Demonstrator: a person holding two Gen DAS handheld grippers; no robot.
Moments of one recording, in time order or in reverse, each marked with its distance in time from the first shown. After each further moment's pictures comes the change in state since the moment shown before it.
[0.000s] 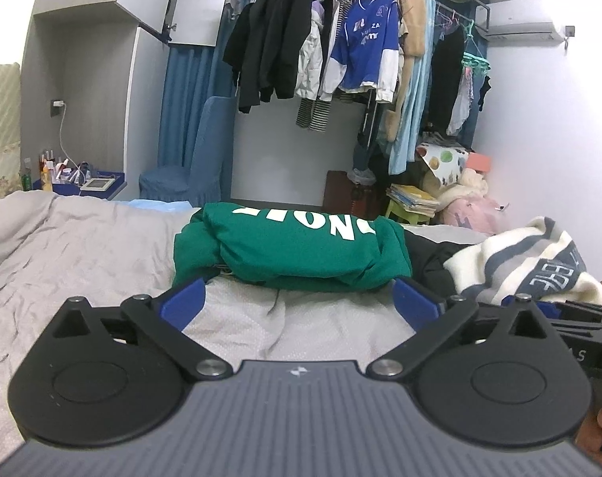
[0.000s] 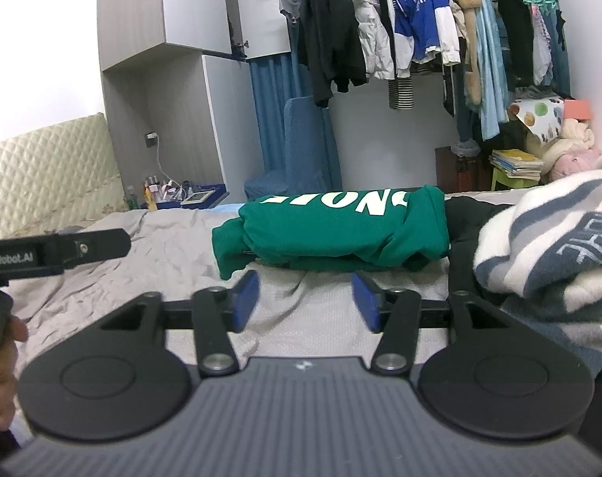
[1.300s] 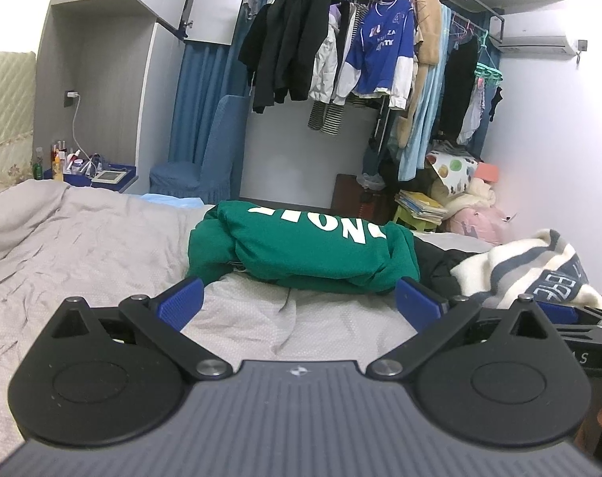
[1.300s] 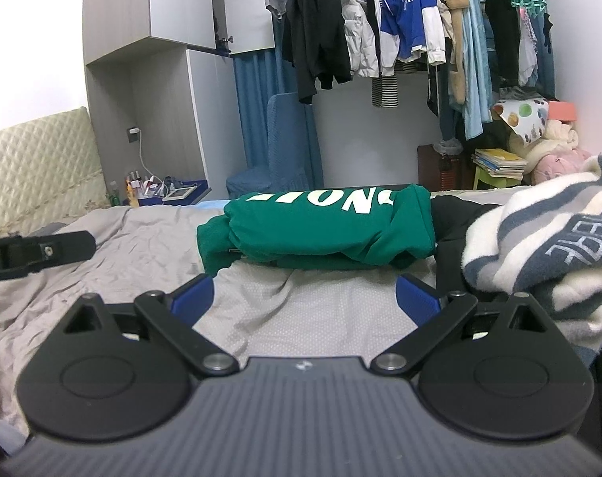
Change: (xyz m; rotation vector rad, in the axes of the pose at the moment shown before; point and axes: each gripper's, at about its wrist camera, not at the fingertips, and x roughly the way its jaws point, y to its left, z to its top) left arm -0.018 0.019 -0.004 -0.051 -0.006 0.021; right arm 0.005 0.008 0.005 -0.006 0.017 -0.067
